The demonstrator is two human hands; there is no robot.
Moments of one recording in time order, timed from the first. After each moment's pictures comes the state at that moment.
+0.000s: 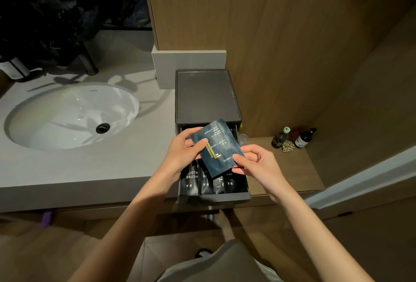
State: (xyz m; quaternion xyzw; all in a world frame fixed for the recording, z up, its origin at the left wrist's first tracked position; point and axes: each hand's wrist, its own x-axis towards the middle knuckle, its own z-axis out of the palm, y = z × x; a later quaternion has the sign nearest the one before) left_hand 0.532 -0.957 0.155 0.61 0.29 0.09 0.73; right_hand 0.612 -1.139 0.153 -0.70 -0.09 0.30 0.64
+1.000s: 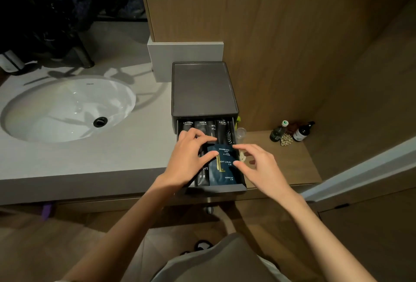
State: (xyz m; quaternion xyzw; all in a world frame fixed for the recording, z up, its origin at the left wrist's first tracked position) left_hand 0.523 -0.974 0.130 0.94 0.14 0.10 0.30; right_hand 0.609 -1.166 0.141 -0.87 -0.34 0.13 0.34
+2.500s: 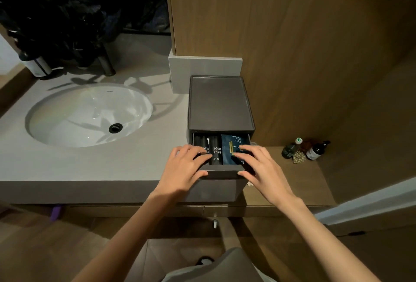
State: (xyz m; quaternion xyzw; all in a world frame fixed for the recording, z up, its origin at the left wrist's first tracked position) left_hand 0.498 -0.929 0.113 0.99 0.06 0.14 0.07; right_hand 0.636 -1.136 0.123 -0.85 -0.49 0.00 0.17
